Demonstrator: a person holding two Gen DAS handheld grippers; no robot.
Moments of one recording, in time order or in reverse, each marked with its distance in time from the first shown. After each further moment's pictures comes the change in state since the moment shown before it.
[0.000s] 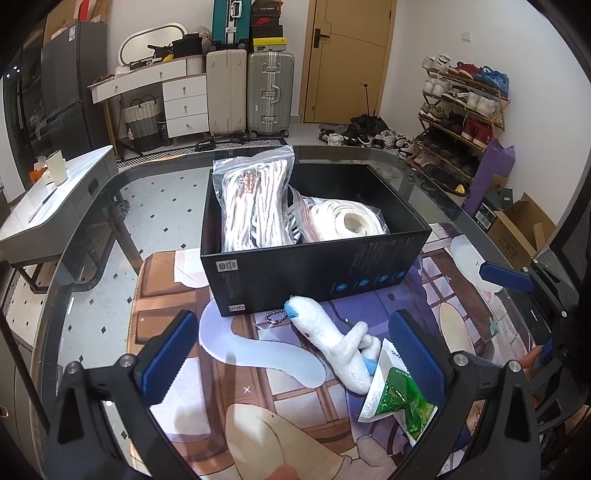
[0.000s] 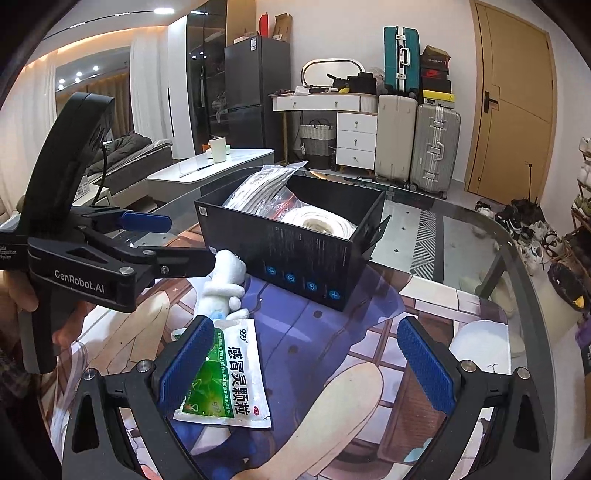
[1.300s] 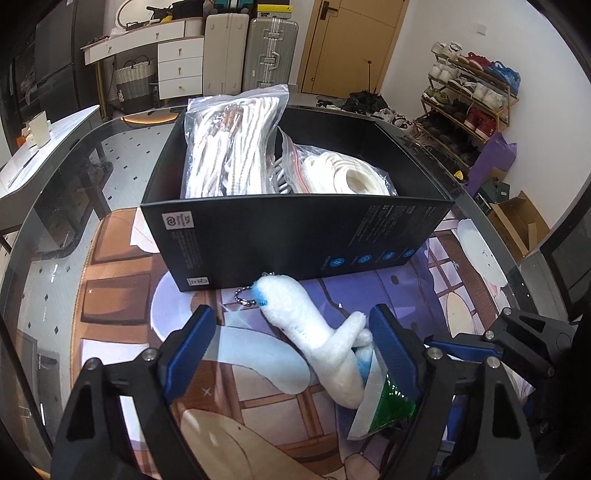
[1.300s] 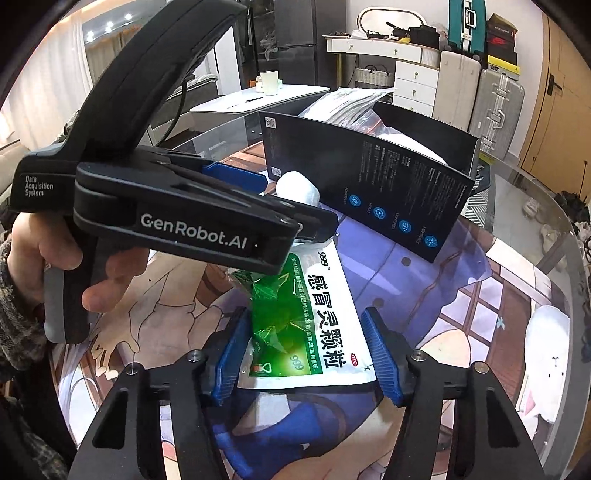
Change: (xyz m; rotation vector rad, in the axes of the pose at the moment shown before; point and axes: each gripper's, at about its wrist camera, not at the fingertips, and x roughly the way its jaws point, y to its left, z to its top) left arm 0.043 0.002 -0.010 -0.074 0.126 -0.065; right arm 0.047 0.035 -0.014 -0.115 0.250 0.167
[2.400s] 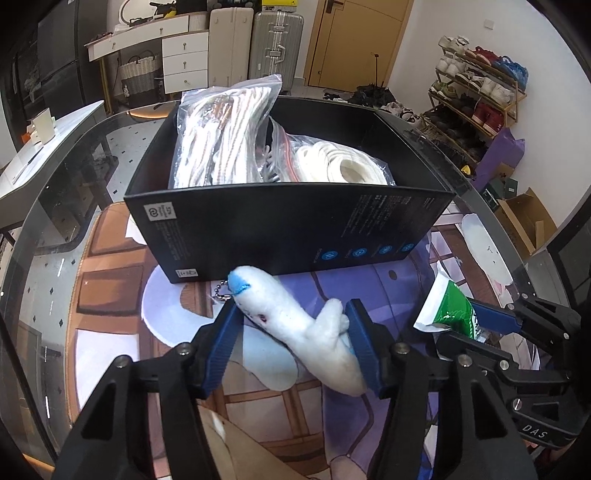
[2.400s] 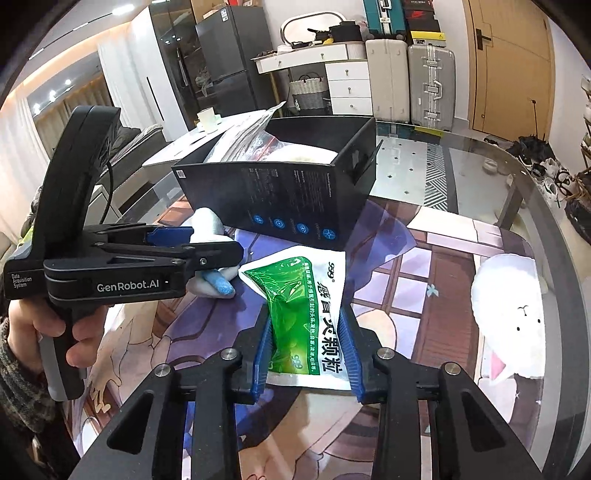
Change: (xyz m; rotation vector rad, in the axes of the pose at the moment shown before) left arm 0.004 -0.017 0.000 0.001 0.026 0.042; right arm -0.027 -0.059 -0.009 0.267 -0.080 -0.066
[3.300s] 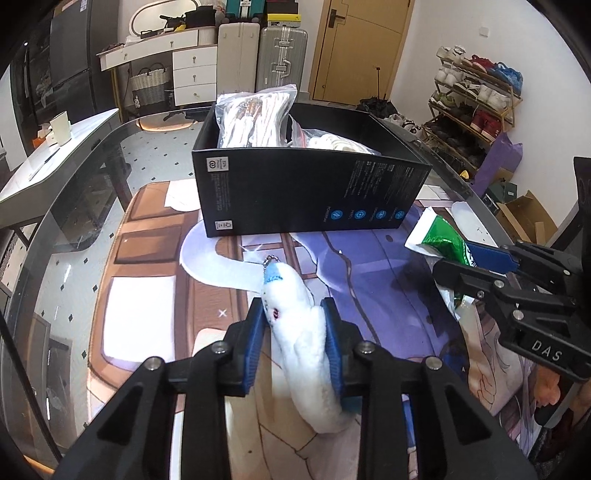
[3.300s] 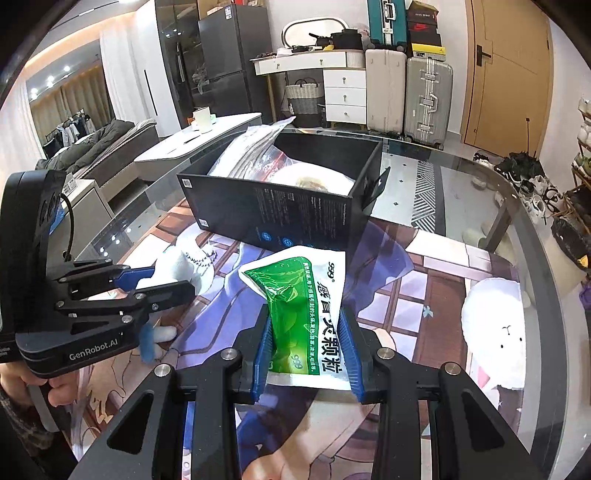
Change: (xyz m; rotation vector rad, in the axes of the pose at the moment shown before) left arm -0.038 0.016 -0.040 -0.003 -0.068 0.017; right arm -0.011 0.023 0.012 -0.048 -0.020 -0.074
